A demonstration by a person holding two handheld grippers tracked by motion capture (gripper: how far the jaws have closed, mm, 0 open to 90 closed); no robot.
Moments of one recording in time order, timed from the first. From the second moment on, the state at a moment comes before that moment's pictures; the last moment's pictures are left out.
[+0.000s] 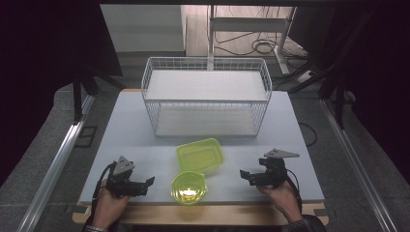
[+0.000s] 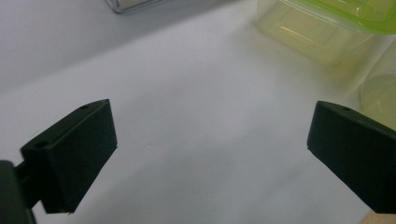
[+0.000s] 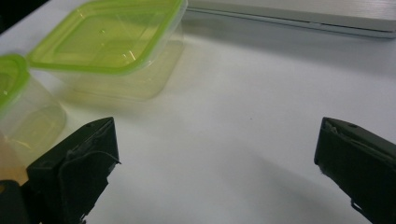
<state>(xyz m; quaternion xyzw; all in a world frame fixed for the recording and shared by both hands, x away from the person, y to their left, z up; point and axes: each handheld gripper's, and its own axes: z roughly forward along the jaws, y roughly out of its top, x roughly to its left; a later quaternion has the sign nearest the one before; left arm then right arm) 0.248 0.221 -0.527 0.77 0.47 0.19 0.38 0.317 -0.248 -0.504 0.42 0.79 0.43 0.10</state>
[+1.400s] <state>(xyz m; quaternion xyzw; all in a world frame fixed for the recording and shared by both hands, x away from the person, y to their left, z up) 0.227 0.138 -0.461 0.80 0.35 0.12 0.47 0.318 -0.241 -0.506 0.42 0.80 0.41 0.11</state>
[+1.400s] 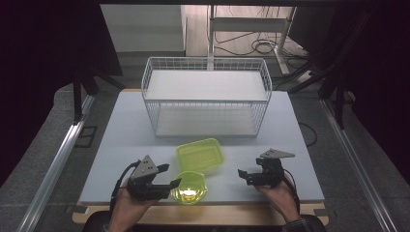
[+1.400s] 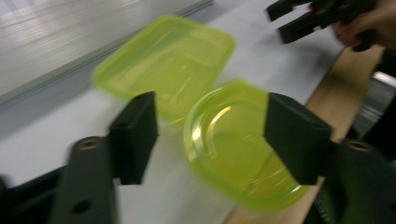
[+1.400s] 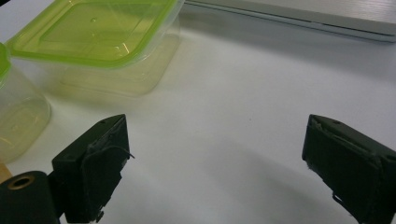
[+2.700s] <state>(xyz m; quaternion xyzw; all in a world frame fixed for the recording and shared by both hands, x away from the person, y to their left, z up) 0.218 0.053 -0.483 0.84 0.35 0.09 0.42 0.319 -0.239 -0.507 0.41 0.81 0.39 0.12</state>
